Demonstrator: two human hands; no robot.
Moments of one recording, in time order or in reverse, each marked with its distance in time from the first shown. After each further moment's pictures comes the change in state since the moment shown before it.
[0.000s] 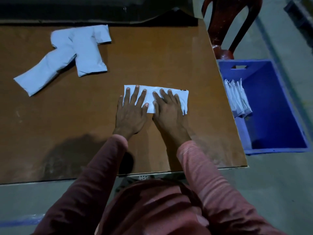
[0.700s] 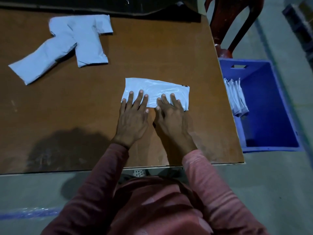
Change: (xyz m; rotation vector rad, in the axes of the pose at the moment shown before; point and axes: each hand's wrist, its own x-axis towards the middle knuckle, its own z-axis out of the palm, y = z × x) left_hand -0.044 0.012 -0.008 -0.059 0.009 0.074; right_hand -0.038 -0.004 -0.019 0.016 -0.070 0.014
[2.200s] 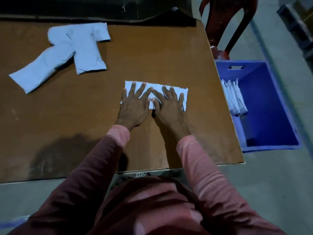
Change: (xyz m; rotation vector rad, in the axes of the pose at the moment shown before) left_hand 0.063 -0.010 -0.005 0.070 -0.100 0.024; right_hand 0.044 0.003 0.009 -0.031 -0.065 0.089
